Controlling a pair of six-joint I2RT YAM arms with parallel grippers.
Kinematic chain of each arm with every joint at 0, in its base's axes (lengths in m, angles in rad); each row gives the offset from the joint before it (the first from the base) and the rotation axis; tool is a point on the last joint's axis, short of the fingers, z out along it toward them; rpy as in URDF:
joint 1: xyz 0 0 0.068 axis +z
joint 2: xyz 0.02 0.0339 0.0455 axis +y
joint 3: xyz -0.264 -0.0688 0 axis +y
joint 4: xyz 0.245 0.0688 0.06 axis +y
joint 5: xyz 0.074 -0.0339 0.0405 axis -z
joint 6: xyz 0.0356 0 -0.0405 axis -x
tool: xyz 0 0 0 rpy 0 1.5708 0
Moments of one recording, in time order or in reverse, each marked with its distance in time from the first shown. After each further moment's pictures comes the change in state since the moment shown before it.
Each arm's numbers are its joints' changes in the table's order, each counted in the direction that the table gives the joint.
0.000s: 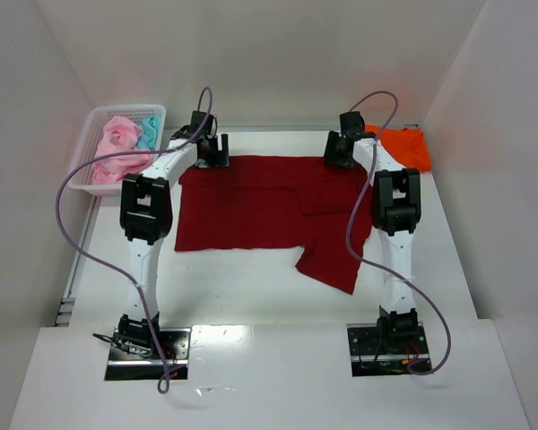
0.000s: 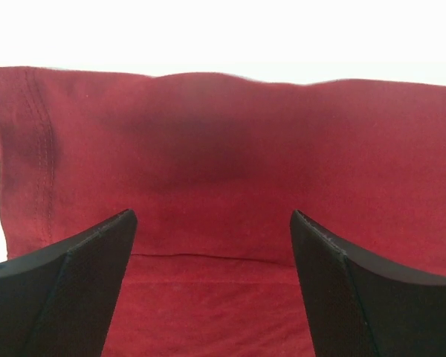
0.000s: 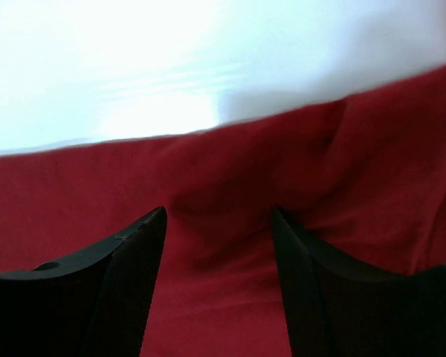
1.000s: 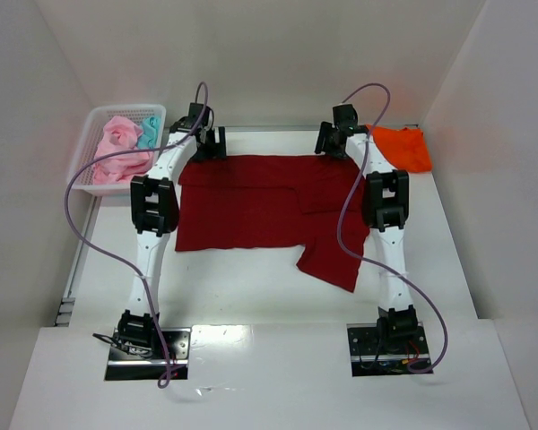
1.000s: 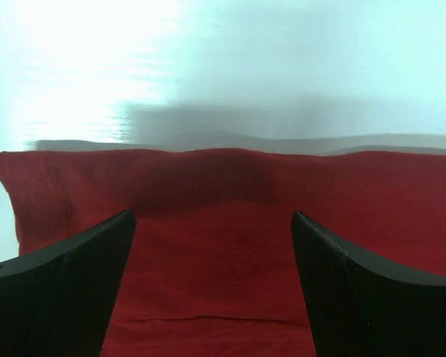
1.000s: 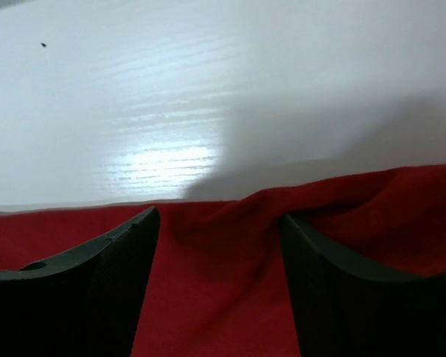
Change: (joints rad) left arm 0.044 0.253 -0.426 0.198 0.026 -0.010; right arm 0.027 0.170 -0.296 0.050 0.006 -0.013
